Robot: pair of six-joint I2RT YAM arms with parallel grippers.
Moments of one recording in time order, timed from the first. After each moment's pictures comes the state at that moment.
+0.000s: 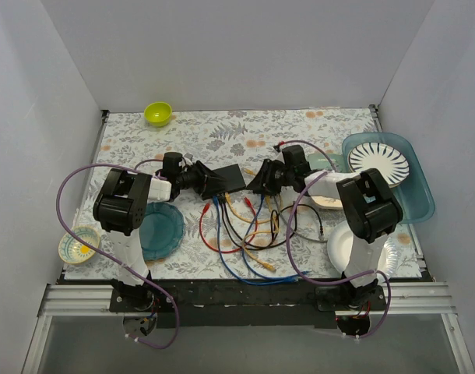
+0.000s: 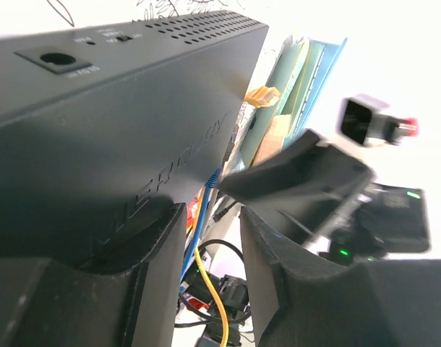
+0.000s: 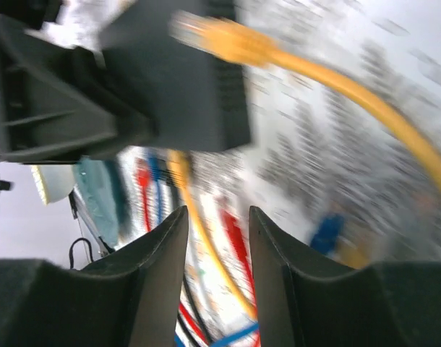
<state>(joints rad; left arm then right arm) -0.23 1.95 0.87 0.46 0.75 -1.28 0.45 1.87 0.97 0.16 -0.54 0.80</state>
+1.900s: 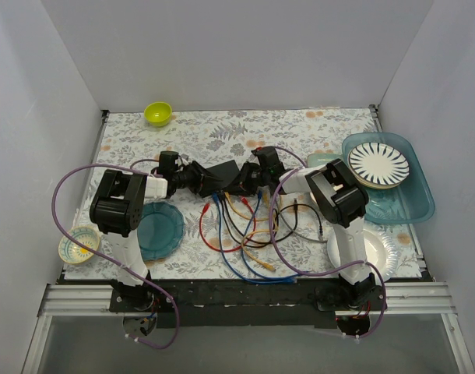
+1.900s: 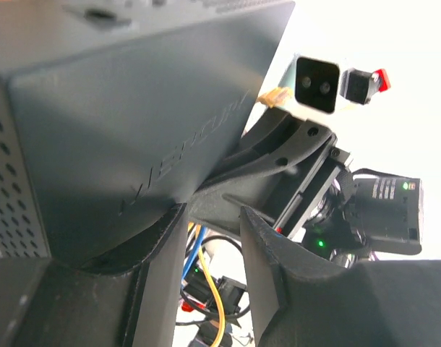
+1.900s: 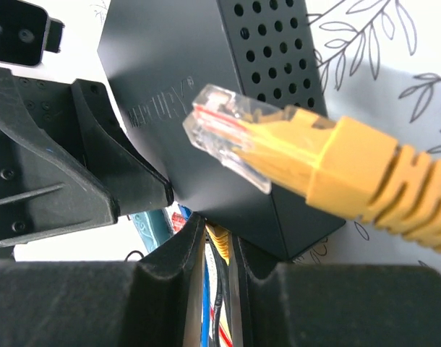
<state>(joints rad) -0.20 1.93 0.91 0.32 0.73 -1.23 0.58 2.15 1.21 0.27 -0.57 1.07</state>
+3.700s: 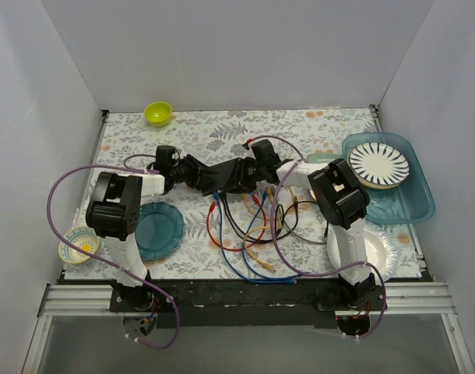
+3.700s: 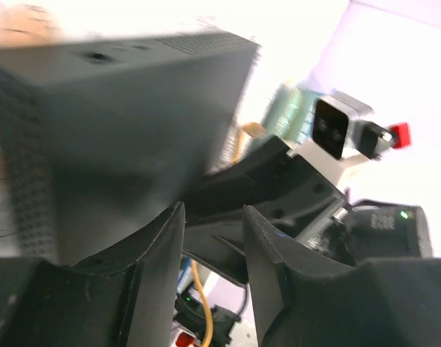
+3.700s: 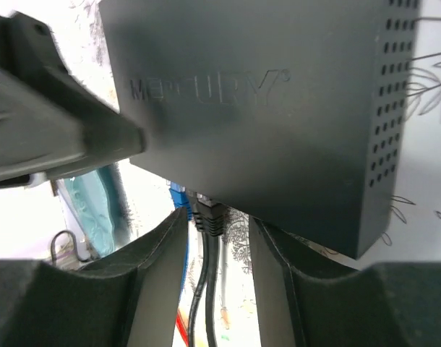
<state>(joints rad) -0.18 1.87 0.93 0.30 0.65 -1.26 0.60 2.12 1.34 0.03 -0.55 0.74</state>
